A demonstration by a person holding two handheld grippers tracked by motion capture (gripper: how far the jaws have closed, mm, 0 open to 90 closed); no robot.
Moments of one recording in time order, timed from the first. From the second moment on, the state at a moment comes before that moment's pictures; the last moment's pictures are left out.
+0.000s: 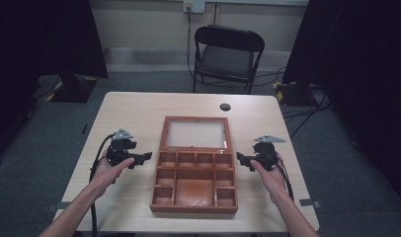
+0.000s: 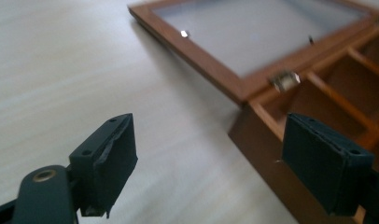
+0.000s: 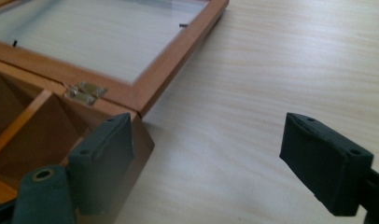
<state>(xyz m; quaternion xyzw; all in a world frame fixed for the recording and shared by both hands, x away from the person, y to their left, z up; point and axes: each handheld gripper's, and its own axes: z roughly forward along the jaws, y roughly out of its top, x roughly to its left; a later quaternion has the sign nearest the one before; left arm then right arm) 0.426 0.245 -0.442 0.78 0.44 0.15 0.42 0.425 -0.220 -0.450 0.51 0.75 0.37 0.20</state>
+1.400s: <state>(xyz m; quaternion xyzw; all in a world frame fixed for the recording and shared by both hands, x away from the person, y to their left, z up) 0.510 0.195 -0.468 0.78 0.48 0.07 0.39 0.509 -0.167 -0.473 0.52 0.75 0.39 0.13</state>
